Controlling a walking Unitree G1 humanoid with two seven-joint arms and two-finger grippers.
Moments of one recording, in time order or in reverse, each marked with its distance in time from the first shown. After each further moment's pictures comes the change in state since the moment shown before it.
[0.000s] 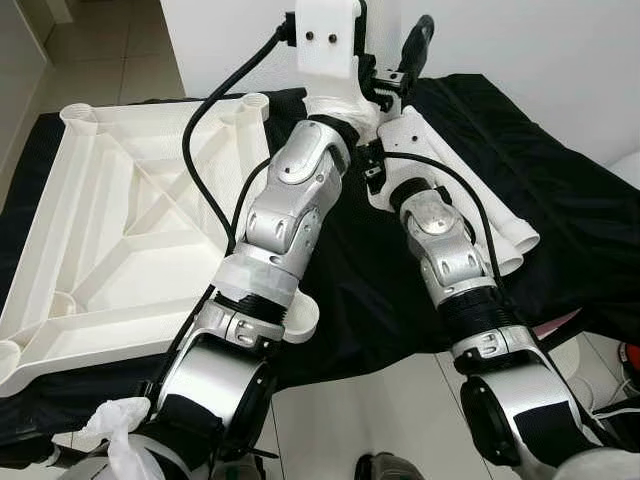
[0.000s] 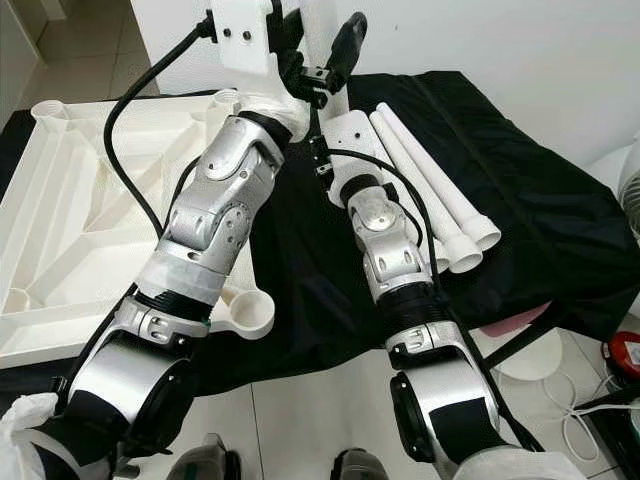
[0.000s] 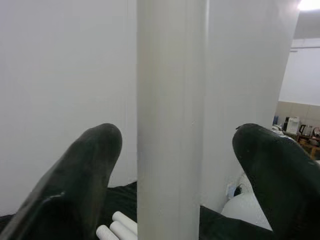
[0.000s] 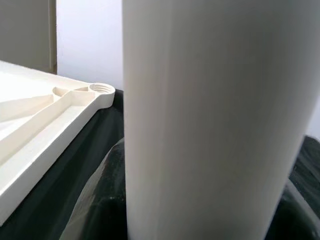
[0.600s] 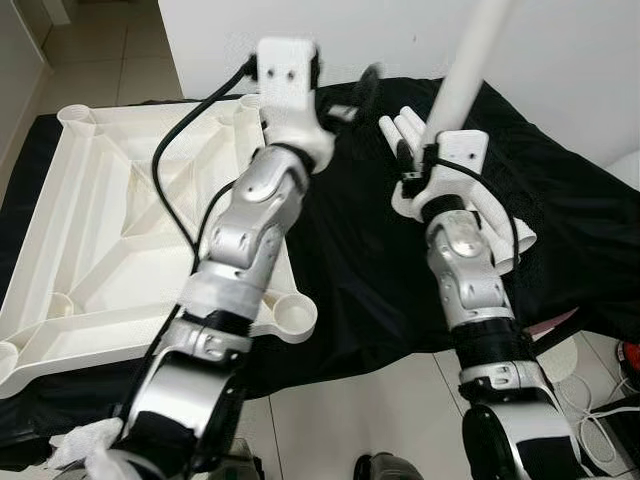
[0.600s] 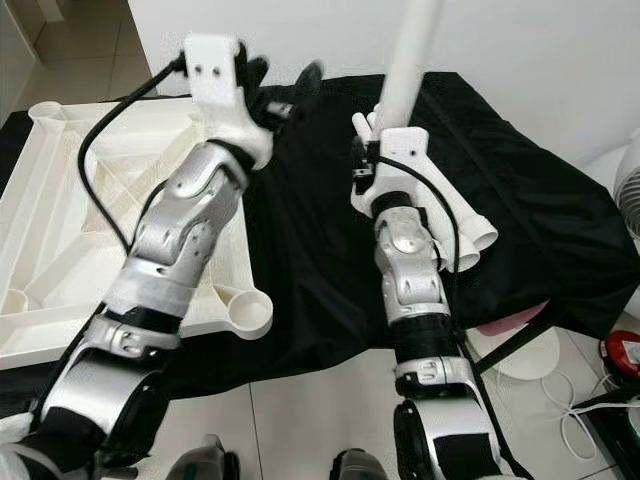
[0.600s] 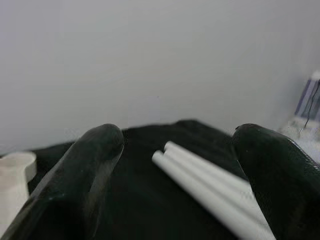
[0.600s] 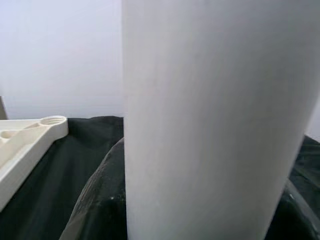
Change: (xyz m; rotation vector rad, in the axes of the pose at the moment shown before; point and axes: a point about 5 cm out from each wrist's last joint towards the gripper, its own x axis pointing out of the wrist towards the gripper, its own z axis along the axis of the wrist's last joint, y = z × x) left arm -0.049 0.049 -0.034 0.091 0.265 0.127; right arm -0.034 -0.040 -0.007 0.150 -0.079 -0.214
